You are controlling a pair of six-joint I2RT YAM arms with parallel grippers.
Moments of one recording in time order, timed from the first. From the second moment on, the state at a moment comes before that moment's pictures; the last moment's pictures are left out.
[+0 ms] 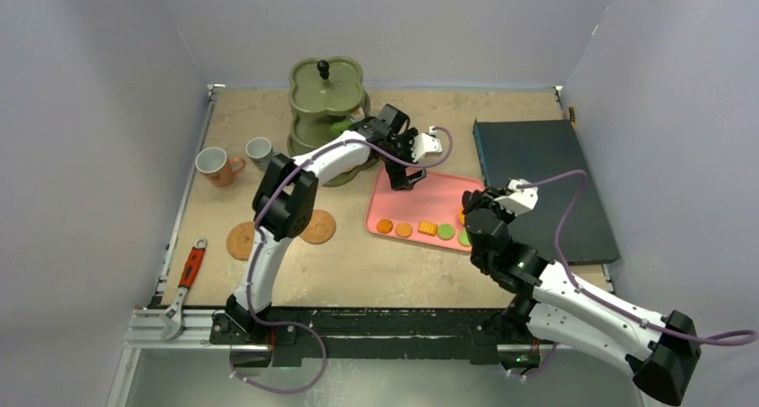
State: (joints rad) left arm -0.64 2.23 1.84 -0.58 0.45 0.66; right arm 0.86 0.78 0.49 -0.11 1.09 0.73
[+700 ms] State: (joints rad) left arm -0.64 2.38 1.93 -0.46 0.44 0.72; right arm 0.86 0.69 0.51 -0.21 1.08 0.72
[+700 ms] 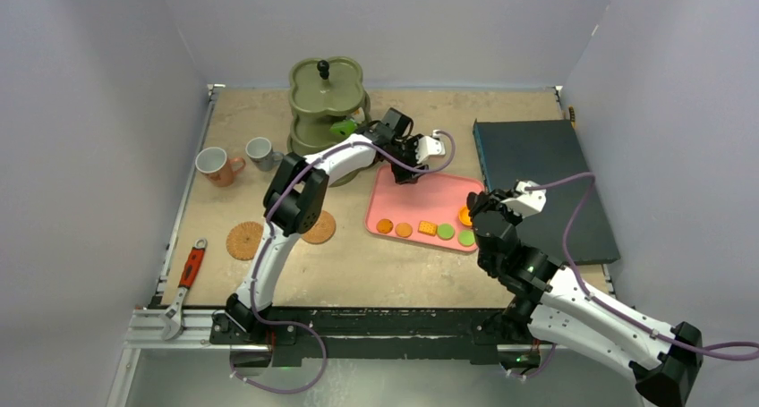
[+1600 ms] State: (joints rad) left arm -0.56 2.02 1.37 -0.28 0.17 0.32; right arm 0.86 0.76 0.51 -0.08 1.05 0.67
